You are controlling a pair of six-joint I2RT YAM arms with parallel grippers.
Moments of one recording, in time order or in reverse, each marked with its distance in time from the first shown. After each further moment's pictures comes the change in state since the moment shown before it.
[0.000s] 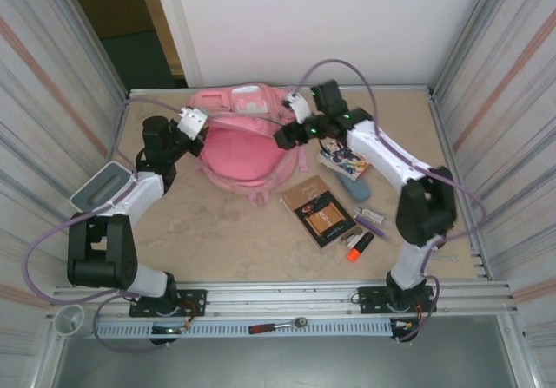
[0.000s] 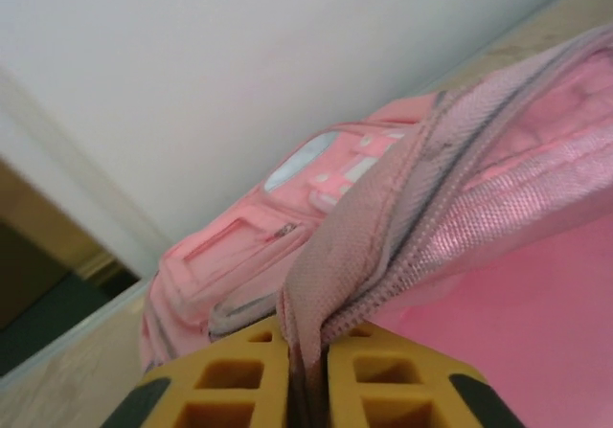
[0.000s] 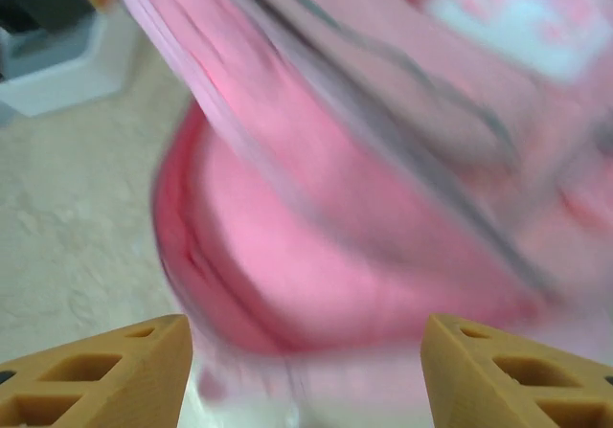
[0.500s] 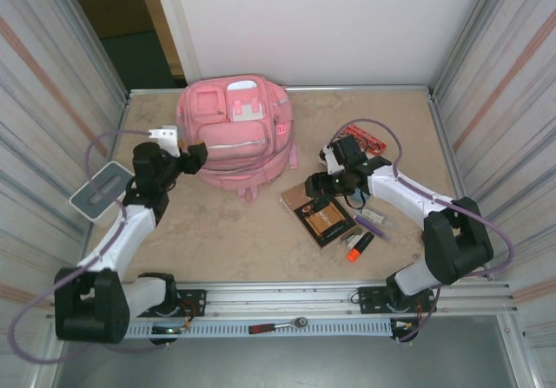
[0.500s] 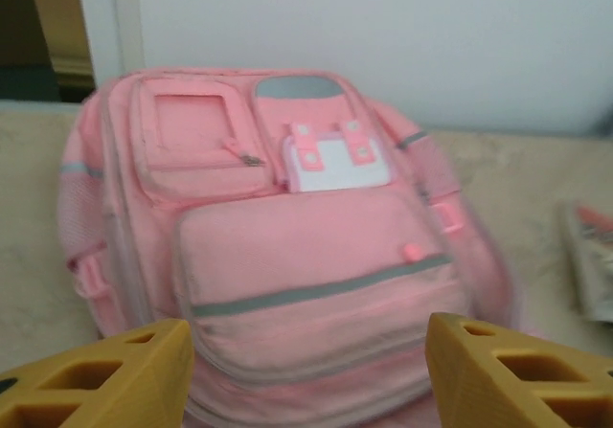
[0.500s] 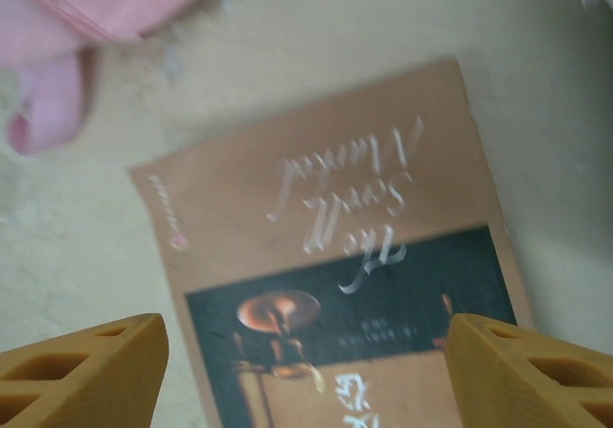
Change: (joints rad) left arm -0.033 -0.359 -0.226 -0.152 -0.081 -0.674; right arm -0.005 -0.255 -0.534 -0.057 0.237 0.359
